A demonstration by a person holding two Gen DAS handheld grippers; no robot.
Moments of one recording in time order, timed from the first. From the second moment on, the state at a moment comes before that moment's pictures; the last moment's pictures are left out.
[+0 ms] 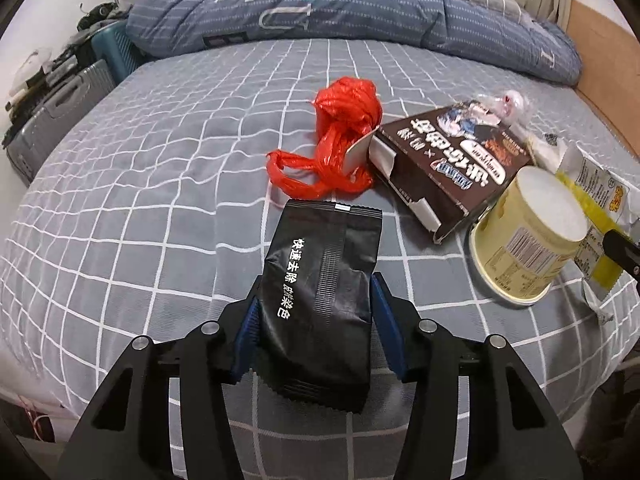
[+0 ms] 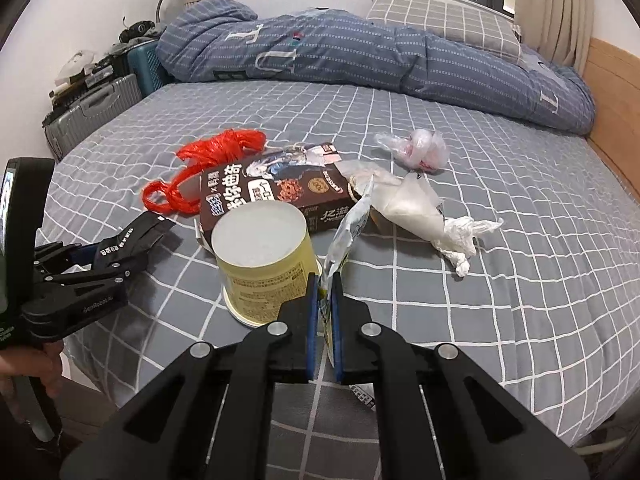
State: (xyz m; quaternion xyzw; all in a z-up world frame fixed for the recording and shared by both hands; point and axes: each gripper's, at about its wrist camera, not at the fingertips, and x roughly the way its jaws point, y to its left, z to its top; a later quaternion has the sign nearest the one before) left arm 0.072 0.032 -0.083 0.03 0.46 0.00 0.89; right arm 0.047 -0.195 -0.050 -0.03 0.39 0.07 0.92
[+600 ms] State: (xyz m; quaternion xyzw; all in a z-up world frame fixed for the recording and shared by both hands) left arm 0.029 0.034 -0.057 -0.02 0.44 -0.01 0.90; right arm 0.017 -0.201 -0.032 -0.02 0.37 0.07 0.93
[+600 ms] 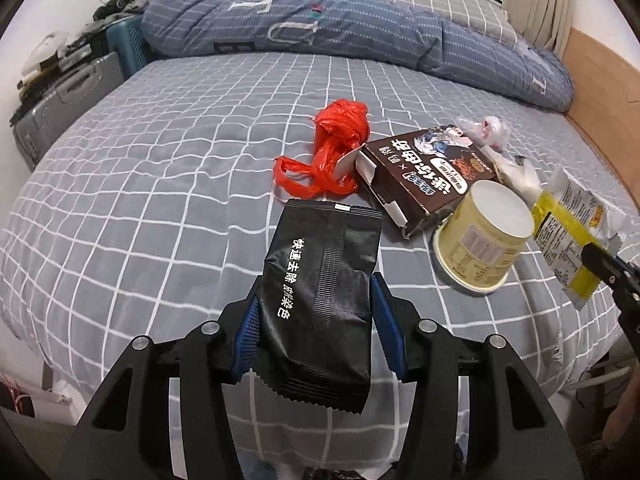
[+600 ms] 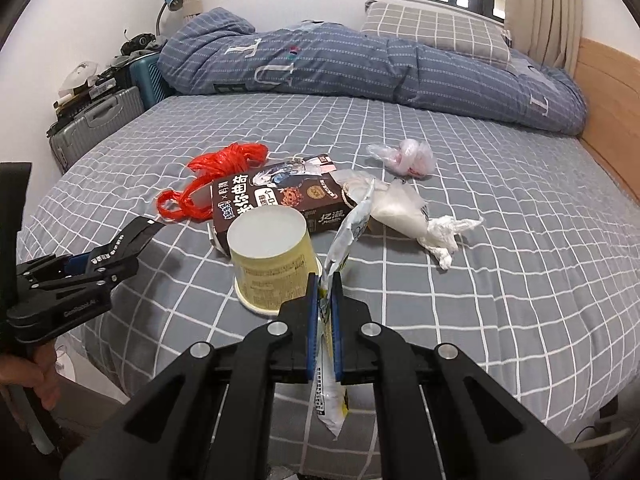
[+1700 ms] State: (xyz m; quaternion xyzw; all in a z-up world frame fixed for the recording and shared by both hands) left arm -0.069 0.004 -0.058 -0.03 0.43 -0.04 0.90; right arm -0.066 -0.207 -0.027 -0.01 0.36 0.07 0.93
